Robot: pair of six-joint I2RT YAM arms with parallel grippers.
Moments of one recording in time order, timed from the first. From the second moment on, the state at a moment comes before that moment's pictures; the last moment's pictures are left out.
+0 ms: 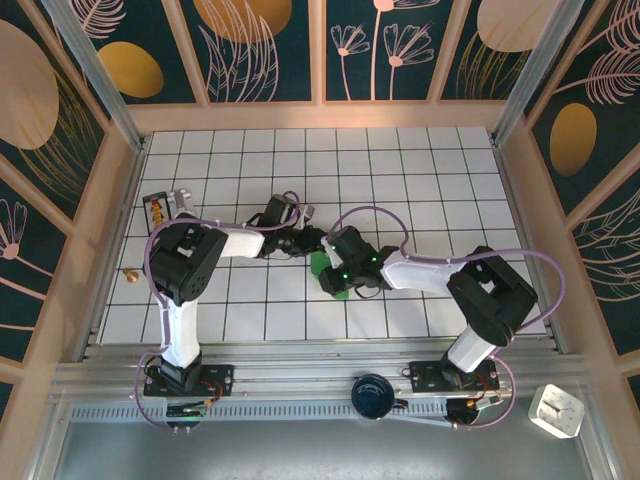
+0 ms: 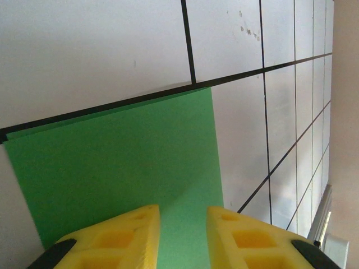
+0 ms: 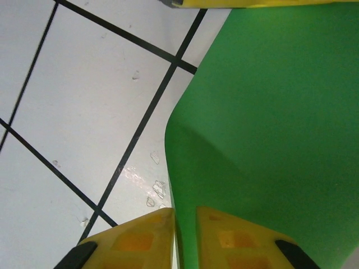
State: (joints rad) left arm -0.54 2.00 1.01 0.17 0.62 -0.74; right arm 0.84 1.62 0.81 -0.18 -0.21 0.37
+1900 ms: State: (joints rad) left arm -0.54 2.00 1.01 0.17 0.62 -0.72; right arm 0.61 1.70 0.79 -0.07 -0.45 0.43
